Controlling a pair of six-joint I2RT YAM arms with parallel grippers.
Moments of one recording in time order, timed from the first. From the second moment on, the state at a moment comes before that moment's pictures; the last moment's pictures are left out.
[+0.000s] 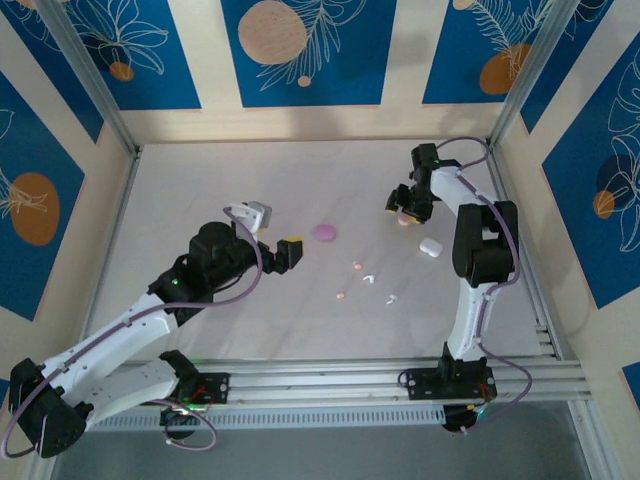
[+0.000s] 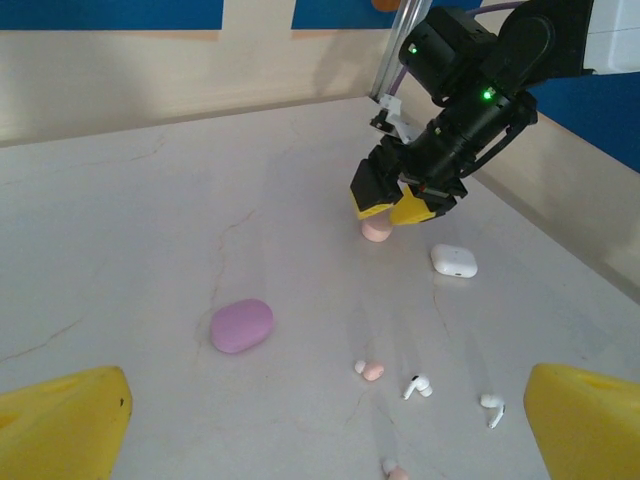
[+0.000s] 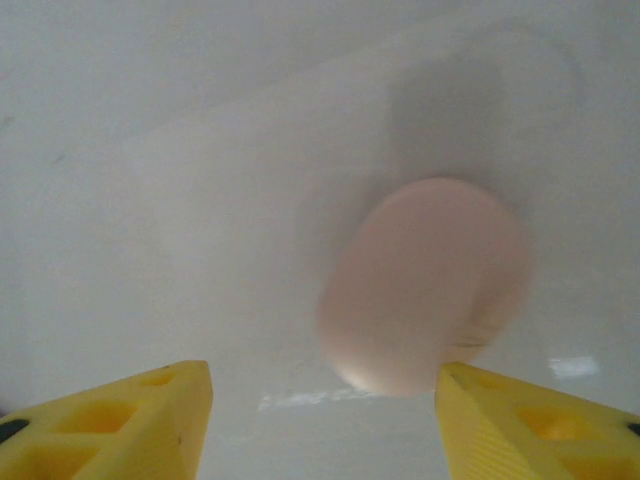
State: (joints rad) left arm -0.72 0.94 0.76 -0.10 0.03 -0.26; right arm 0.07 2.04 1.57 -0.84 -0.15 0.44
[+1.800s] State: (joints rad) left arm -0.72 0.97 0.76 -0.07 0.02 -0.30; right arm 0.11 2.10 1.58 -0.82 -0.03 0.34
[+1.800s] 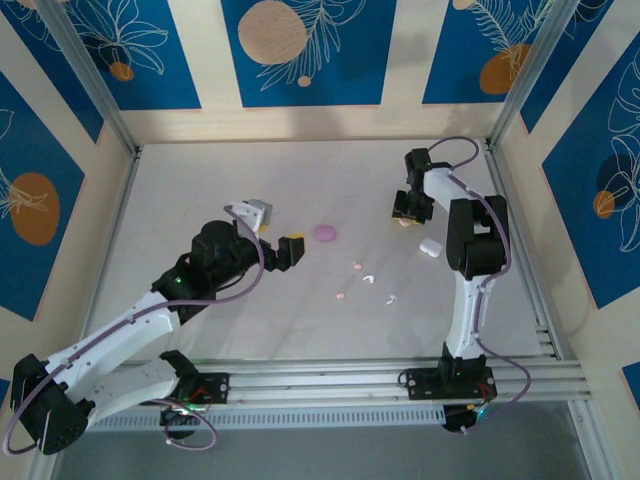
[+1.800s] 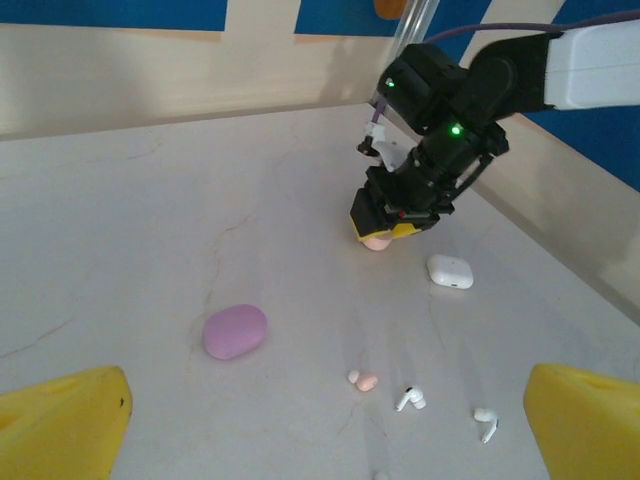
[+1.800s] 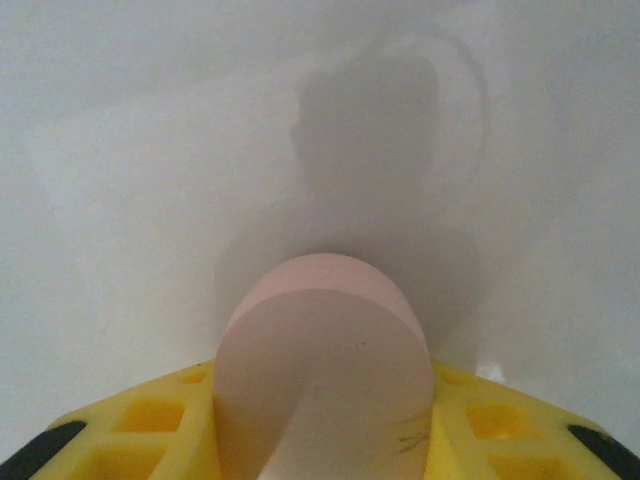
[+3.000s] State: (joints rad) left arm -0.66 1.18 0.95 0.01 0.56 -0.53; right arm 0.56 1.06 0.88 -0.22 -0.51 -0.45
